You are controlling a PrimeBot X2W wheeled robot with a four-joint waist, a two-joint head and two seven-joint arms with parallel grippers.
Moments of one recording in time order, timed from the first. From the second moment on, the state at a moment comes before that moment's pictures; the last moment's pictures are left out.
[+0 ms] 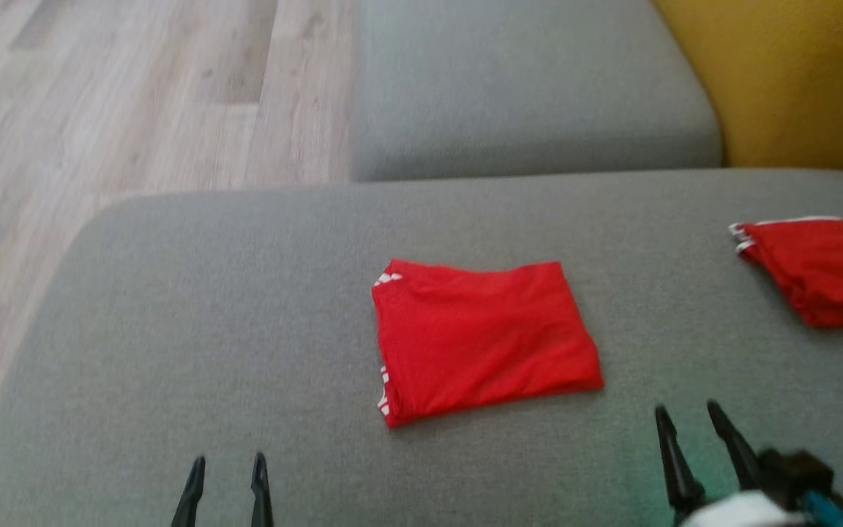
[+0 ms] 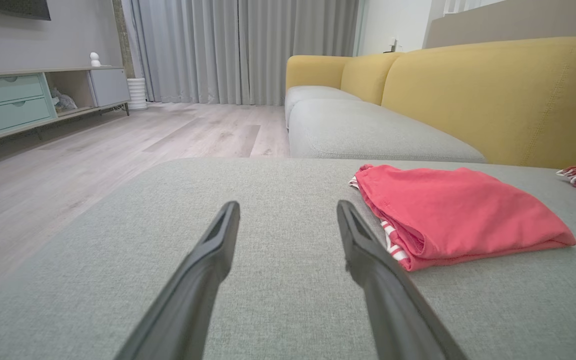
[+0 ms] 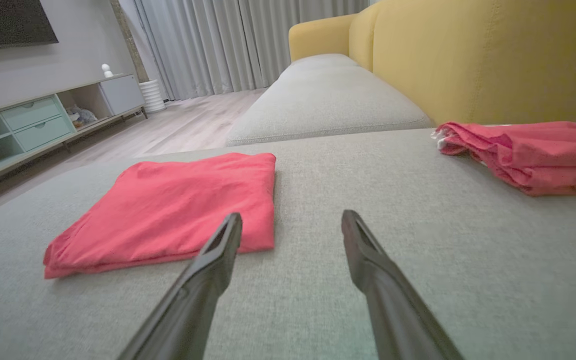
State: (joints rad) left arm 0.30 0.06 -0.17 0.12 -0.14 0.09 -0.25; right arm 0.16 -0.12 0.11 0.34 0.21 0.12 -0.25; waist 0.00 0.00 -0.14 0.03
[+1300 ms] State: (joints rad) left arm 0.07 0.05 -0.28 0.09 -0.13 0.09 -0.25; right arm -0.64 -0.21 0.38 1.13 0.42 0.12 -0.18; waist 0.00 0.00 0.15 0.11
